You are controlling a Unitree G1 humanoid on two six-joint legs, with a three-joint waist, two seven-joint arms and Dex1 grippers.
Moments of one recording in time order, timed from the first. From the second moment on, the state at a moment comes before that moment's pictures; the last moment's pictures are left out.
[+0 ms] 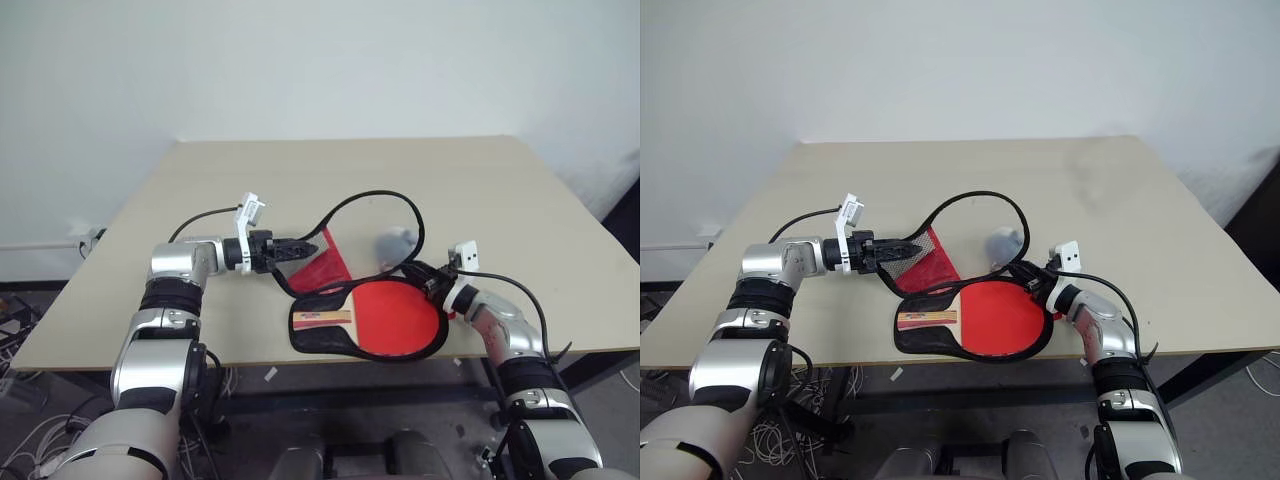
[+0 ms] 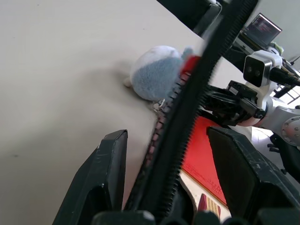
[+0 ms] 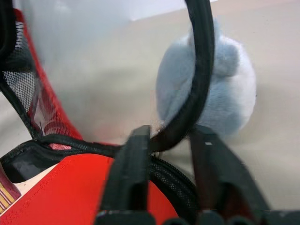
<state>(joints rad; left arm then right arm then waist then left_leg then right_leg) -0.87 0.45 0.07 0.78 -0.26 0.72 -1.24 -0.46 -0.25 -0.08 0.55 0.35 0.18 0.82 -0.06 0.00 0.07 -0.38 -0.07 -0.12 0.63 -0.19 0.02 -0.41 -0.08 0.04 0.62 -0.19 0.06</state>
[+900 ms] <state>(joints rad) -0.69 0.45 0.00 0.47 -0.36 0.87 -1.24 -0.38 -0.44 -0.10 0.45 0.38 0.32 0.96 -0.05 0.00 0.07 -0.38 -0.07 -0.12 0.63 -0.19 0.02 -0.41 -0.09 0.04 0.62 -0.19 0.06</state>
